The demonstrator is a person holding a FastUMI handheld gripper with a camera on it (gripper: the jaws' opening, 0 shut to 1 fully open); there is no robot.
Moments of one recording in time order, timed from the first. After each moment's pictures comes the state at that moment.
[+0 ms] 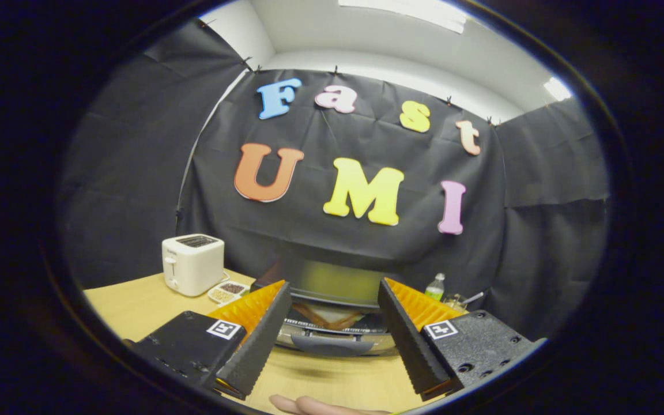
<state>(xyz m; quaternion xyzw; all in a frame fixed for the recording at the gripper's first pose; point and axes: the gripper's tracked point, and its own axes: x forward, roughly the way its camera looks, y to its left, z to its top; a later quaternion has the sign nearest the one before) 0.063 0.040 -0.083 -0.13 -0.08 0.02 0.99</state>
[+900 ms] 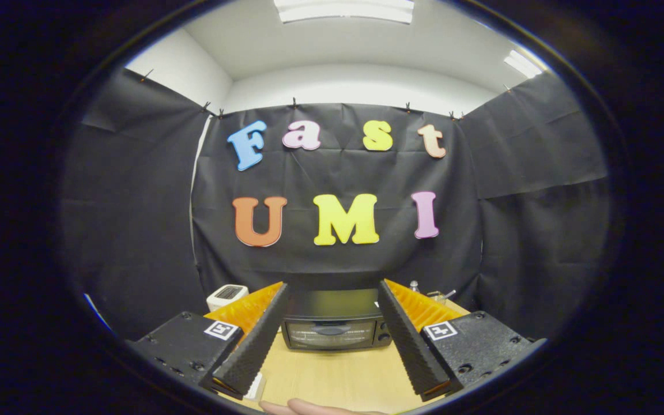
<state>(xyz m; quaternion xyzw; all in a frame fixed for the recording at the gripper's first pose) -0.103 0.007 0.027 0.00 -0.05 0.04 1.00</state>
